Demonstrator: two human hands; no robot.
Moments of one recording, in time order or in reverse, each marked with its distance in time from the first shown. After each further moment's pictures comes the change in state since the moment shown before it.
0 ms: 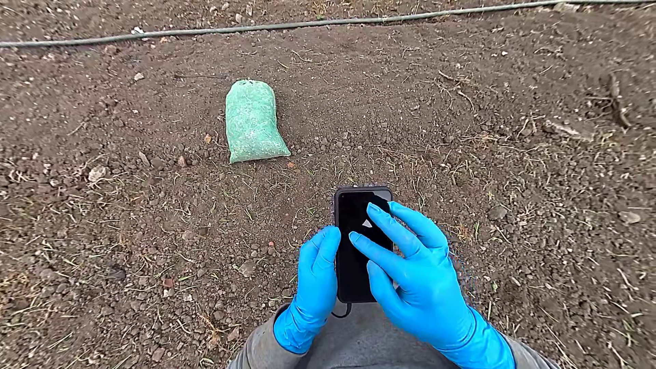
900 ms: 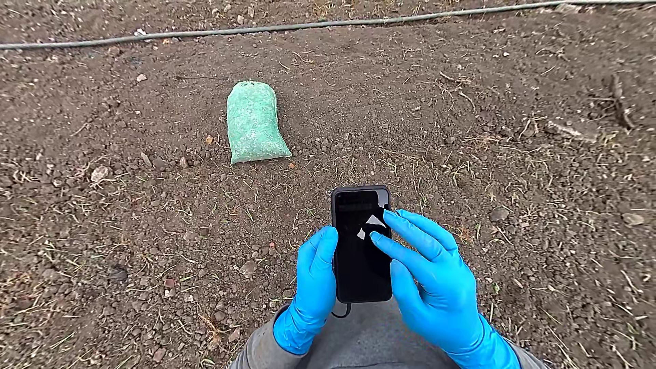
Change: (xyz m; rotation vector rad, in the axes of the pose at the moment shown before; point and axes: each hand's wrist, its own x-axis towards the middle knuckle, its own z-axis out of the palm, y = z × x) left_hand 0.001 0.001 -0.001 -0.011 0.047 0.025; right_hand -0.009 0.007 -0.004 0.140 0.124 0.076
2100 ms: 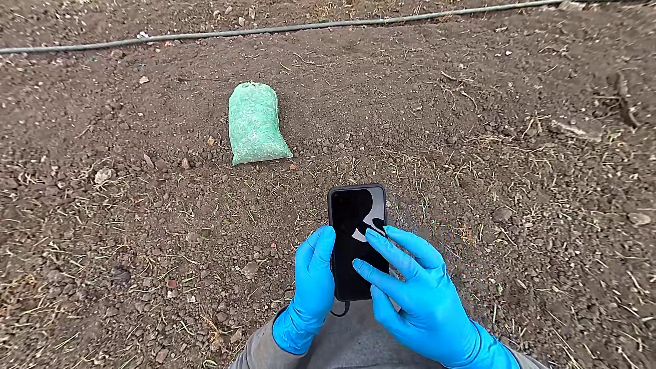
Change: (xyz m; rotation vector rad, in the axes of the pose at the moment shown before) left_hand 0.004 0.002 -0.002 -0.004 0.023 0.004; right_hand -0.018 0.002 0.008 -0.112 -0.180 -0.116
